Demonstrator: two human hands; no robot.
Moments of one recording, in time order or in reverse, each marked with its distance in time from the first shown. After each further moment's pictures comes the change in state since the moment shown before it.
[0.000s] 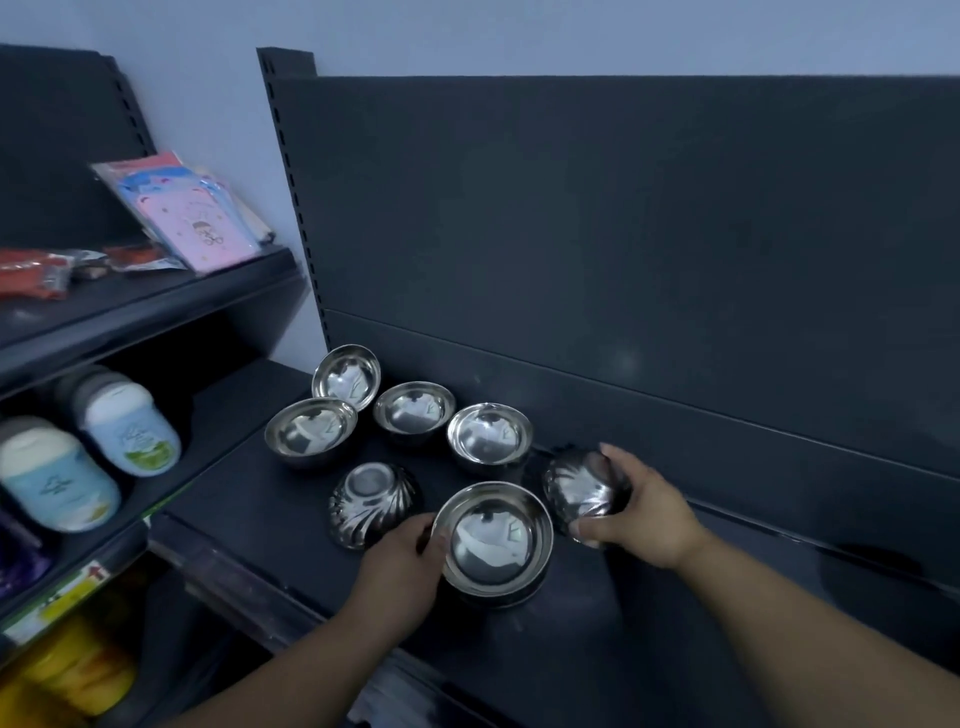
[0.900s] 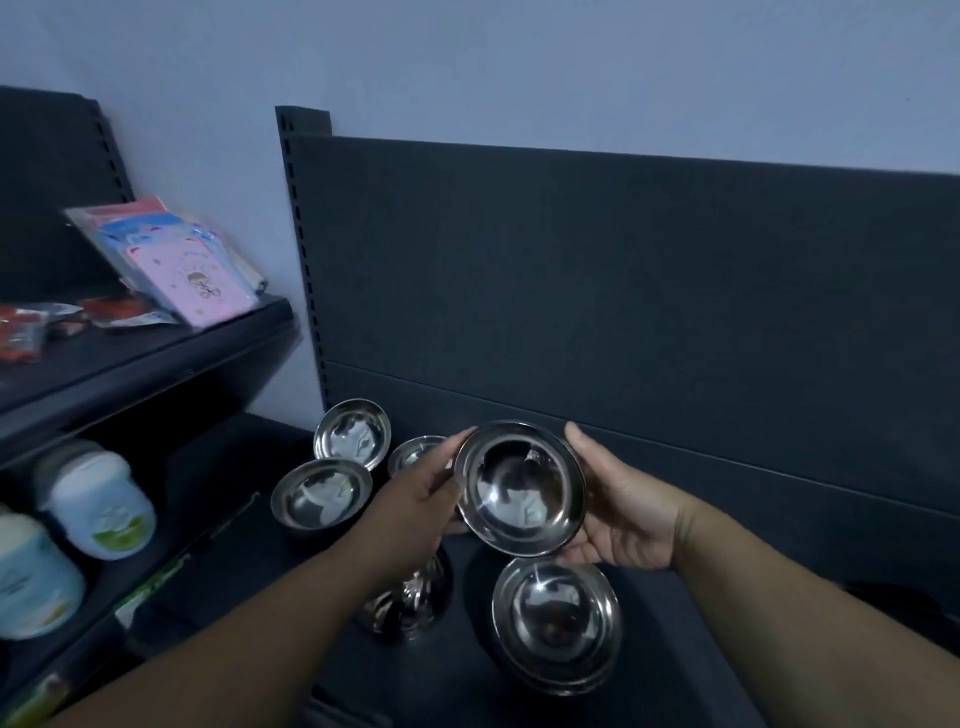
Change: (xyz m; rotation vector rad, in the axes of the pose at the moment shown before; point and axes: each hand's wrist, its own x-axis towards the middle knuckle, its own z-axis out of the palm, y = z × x) left_hand 0.073 0.040 -0.085 -0.403 -0.317 0.279; right_hand 0.009 -0.129 0.007 0.661 -0.692 0.142
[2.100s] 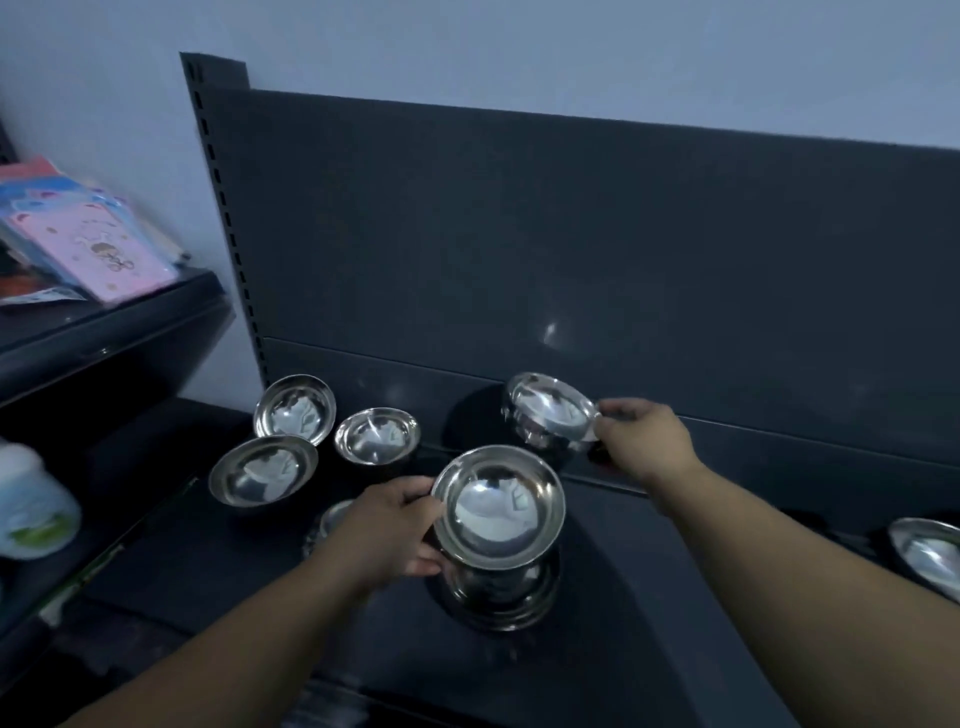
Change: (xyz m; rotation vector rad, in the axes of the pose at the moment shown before) left_hand -0.029 0.005 0.036 -0.060 -0.044 -0.371; right_hand -0.037 0.018 -0.039 -0.254 1.191 -0.199
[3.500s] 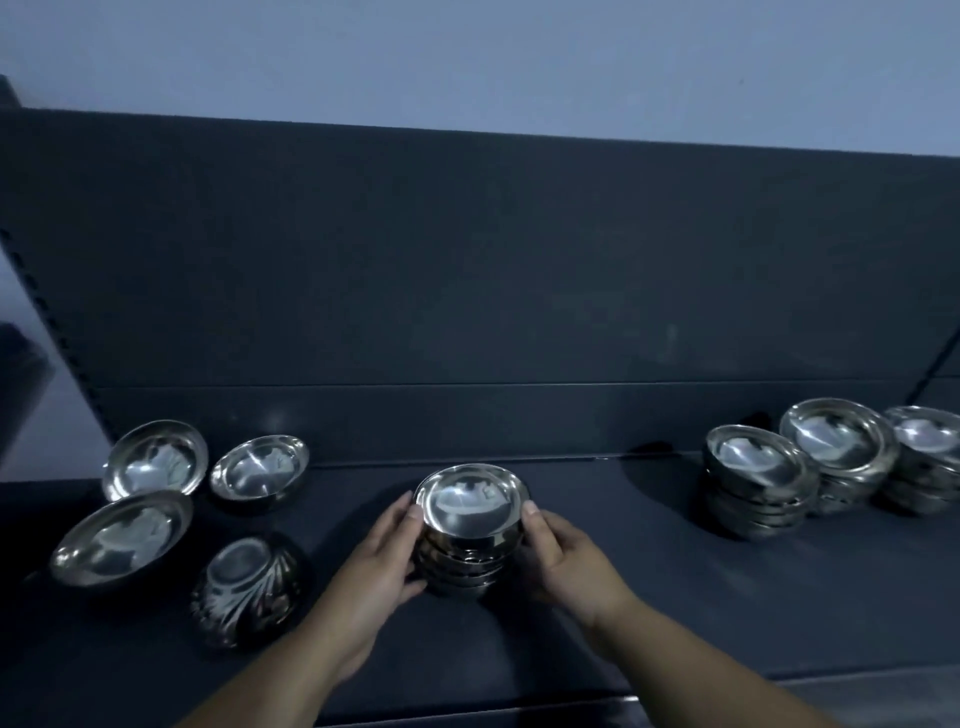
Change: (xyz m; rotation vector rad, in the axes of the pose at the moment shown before) left_hand 0.007 -0.038 0.066 -0.146 -0.283 0.135; right_hand -0.127 0.085 -0.015 0.211 -0.130 0.161
